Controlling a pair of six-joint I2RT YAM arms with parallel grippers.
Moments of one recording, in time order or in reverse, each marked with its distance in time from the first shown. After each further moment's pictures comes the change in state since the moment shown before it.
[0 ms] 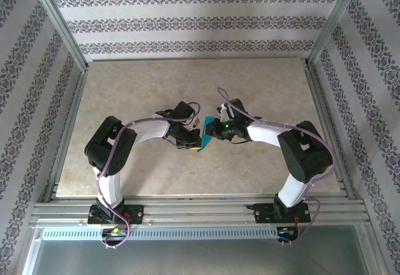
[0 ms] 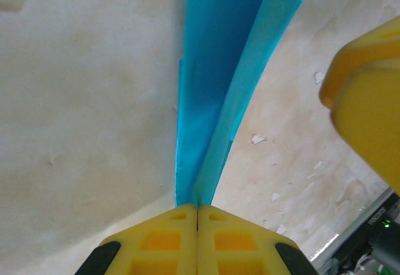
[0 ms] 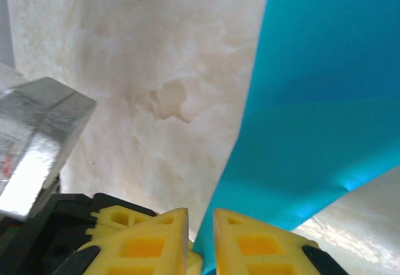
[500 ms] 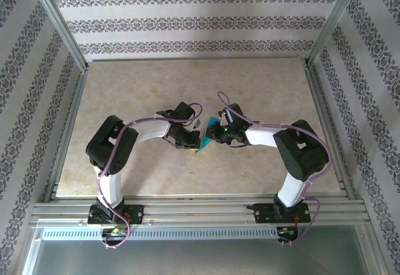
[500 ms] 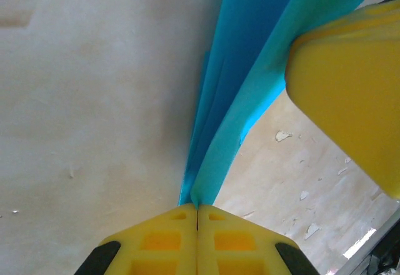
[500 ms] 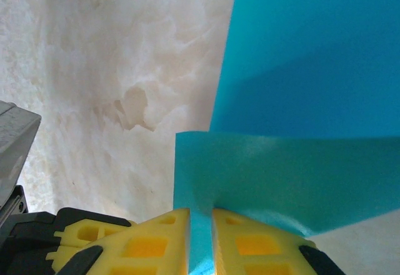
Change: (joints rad) left arm 0.000 0.012 0.004 -0.017 -0.031 0.103; right arm 0.013 0.029 -0.049 0.095 0.053 0.089
